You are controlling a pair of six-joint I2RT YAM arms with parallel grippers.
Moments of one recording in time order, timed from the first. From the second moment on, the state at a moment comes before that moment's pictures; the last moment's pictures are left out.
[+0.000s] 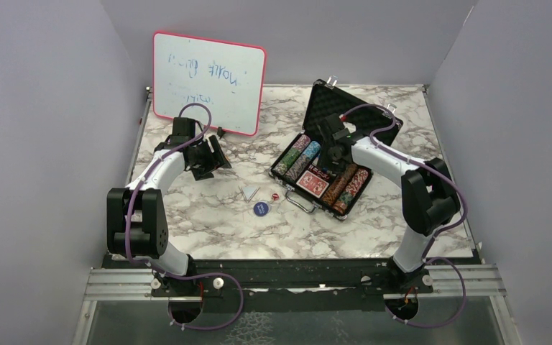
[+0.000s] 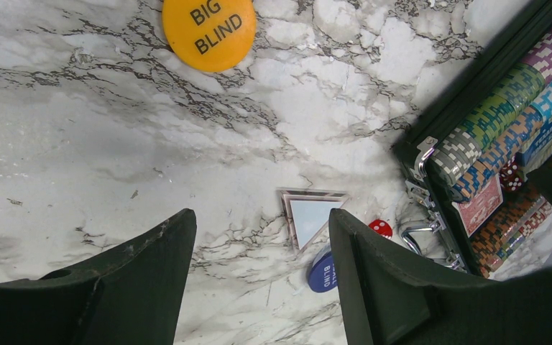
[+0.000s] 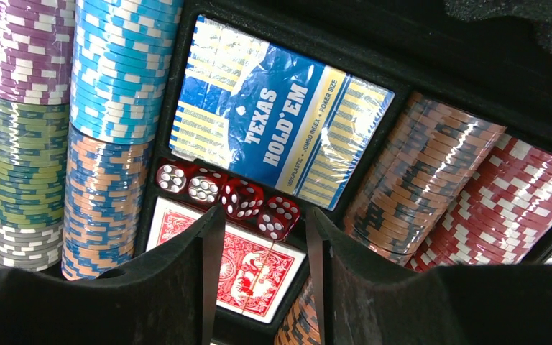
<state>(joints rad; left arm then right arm) -0.04 1.54 1.02 -0.50 0.33 -0.47 0.50 1.79 1.27 -0.61 0.23 0.74</state>
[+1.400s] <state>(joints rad) -0.04 1.54 1.02 -0.50 0.33 -0.47 0.50 1.79 1.20 -0.56 0.20 0.81</state>
